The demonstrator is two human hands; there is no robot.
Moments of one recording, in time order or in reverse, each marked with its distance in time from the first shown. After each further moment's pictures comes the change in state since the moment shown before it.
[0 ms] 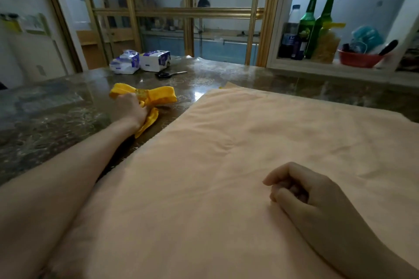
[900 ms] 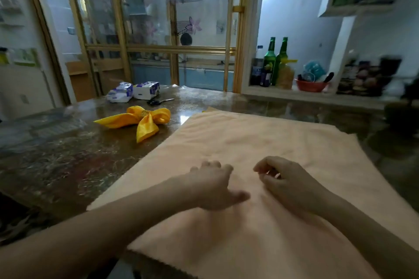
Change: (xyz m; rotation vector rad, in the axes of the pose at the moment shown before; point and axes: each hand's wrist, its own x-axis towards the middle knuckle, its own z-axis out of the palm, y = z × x) left_hand -0.217 0.096 -0.117 0.144 -0.775 0.687; right_hand -0.010 -0.009 -0.033 -0.316 -0.109 -0.013
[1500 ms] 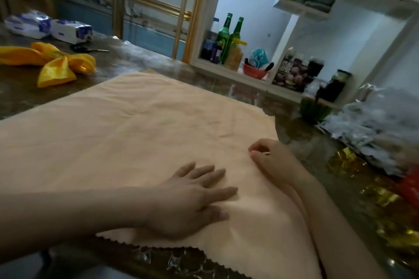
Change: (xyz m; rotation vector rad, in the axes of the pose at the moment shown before) left_hand 0.003 0.100 0.056 -0.036 -0.034 0.606; right_hand -0.056 0.101 -0.092 -0.206 0.110 0.348
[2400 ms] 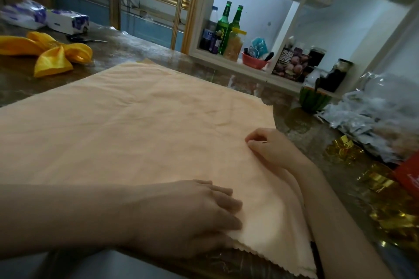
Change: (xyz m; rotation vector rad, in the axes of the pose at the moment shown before) left_hand -0.024 0.036 -0.009 -0.002 0.050 0.319; right_hand 0.001 0.007 -0.005 0.039 -0.103 -0.017
